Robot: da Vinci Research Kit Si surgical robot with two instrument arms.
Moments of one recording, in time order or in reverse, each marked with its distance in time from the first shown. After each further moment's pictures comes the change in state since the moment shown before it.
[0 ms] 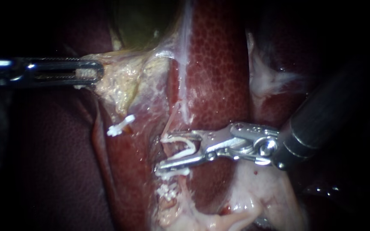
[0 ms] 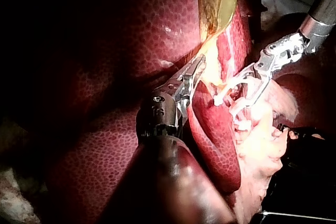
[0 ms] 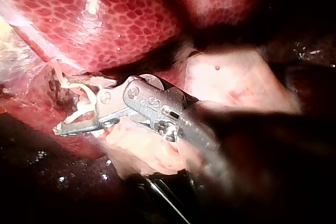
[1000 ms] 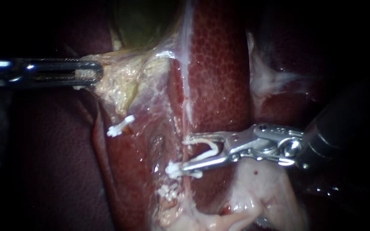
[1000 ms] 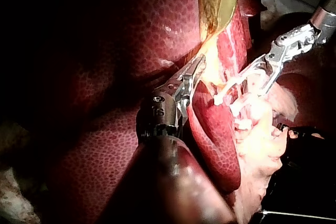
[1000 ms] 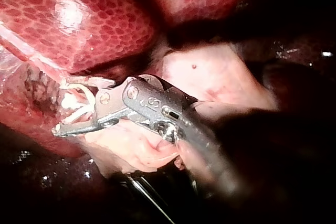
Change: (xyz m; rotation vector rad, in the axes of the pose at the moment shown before) right arm 0.000 -0.001 -0.007 0.022 -0.013 0.009; left arm 0.000 0.000 0.000 0.002 0.001 0.000
